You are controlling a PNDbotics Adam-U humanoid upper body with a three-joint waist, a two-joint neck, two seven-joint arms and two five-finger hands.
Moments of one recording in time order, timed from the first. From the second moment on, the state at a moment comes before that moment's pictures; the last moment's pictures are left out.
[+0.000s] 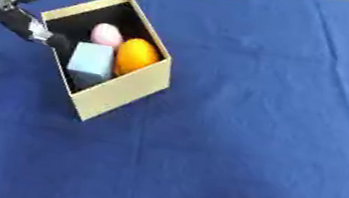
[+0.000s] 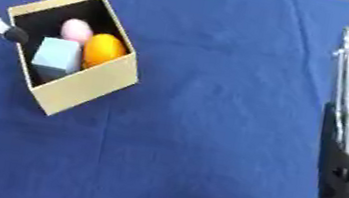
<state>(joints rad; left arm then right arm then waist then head) -0.94 0.58 -0.07 -0.99 -0.74 -0.76 -0.11 -0.83 -0.19 0.01 -1.89 0.36 0.10 -0.09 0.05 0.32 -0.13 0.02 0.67</state>
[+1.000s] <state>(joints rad) -0.68 0.45 0.07 -1.43 -0.44 -0.53 0.19 -0.81 -0.19 -0.02 -1.90 0.36 0.11 -0.11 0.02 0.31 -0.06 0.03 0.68</state>
